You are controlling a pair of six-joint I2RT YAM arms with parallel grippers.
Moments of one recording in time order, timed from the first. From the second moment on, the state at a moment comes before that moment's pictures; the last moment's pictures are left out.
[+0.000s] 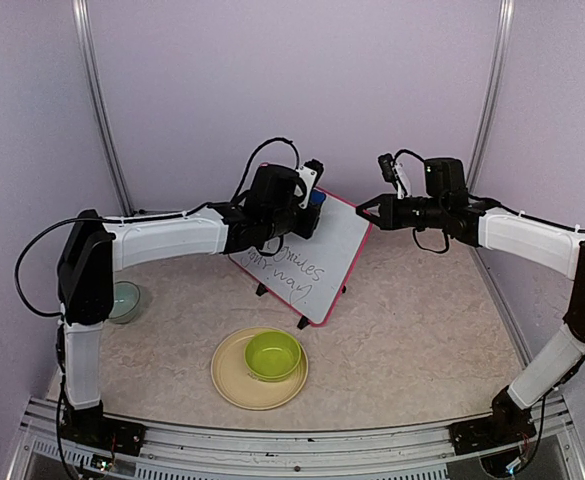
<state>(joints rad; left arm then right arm) -0.84 2.07 1.73 -0.01 -0.29 0.05 0.43 1.56 1.20 -0.02 -0.50 0.24</state>
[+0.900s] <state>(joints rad) -0.93 1.96 1.58 0.01 -0.25 -0.07 0.45 1.56 1.20 -0.01 -0.60 0.20</state>
